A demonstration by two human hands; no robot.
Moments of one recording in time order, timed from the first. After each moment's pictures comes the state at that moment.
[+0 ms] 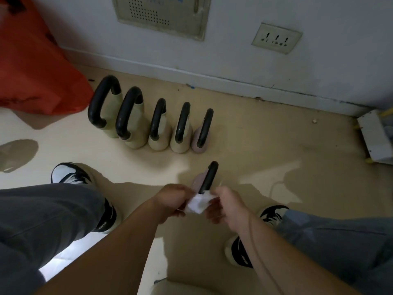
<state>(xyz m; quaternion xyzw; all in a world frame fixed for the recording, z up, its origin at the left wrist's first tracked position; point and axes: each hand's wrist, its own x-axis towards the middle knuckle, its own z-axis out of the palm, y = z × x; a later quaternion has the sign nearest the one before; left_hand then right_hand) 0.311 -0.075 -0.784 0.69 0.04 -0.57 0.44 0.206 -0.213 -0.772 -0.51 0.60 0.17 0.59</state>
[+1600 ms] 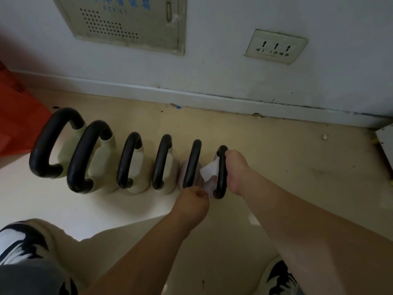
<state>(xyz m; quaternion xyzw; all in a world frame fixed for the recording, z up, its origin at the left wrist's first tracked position) 0.378 -0.231 -0.821 0.76 -0.03 -0.47 0.45 0.379 -0.380 -0.785 -0.41 0.60 0.00 0.69</state>
